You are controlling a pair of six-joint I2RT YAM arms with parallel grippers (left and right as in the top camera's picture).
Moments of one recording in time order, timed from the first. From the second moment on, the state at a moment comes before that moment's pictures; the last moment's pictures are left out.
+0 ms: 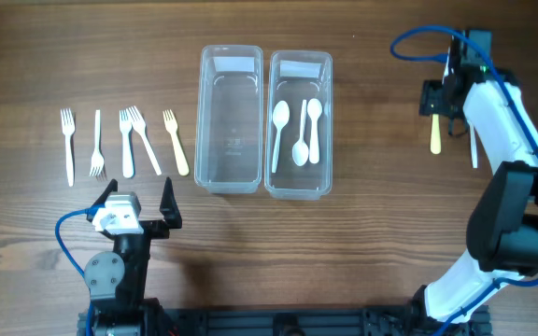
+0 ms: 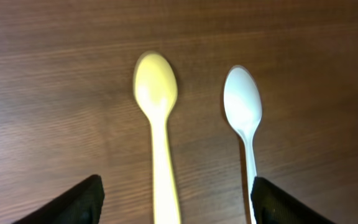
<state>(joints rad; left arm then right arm) 0.06 0.01 0.04 -0.14 0.08 -0.09 -0.14 1.90 1.36 -0.64 0.24 -0.02</state>
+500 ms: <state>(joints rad) 0.06 0.01 0.04 -0.14 0.08 -0.09 -0.15 2.01 1.26 -0.46 0.11 -0.07</state>
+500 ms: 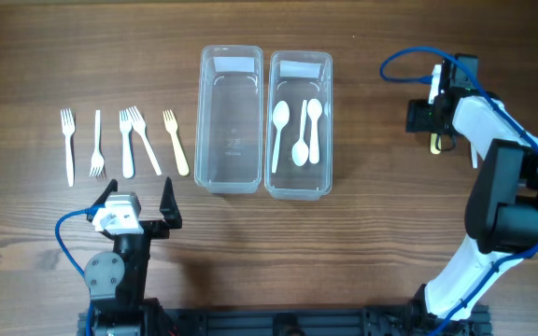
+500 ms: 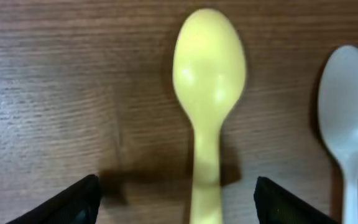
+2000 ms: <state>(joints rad) 0.06 0.01 0.04 -0.14 0.08 -0.09 0.38 1.85 1.53 -0.71 0.03 0.32</state>
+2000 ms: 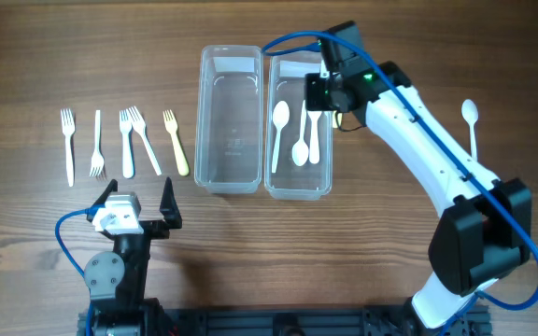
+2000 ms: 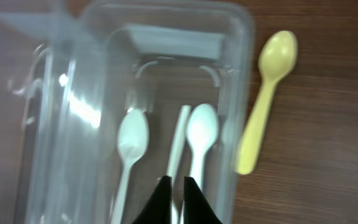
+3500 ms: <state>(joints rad) 0.06 0.01 0.04 -0.14 0.08 -0.09 0.22 2.14 1.53 -0.51 0.08 0.44</state>
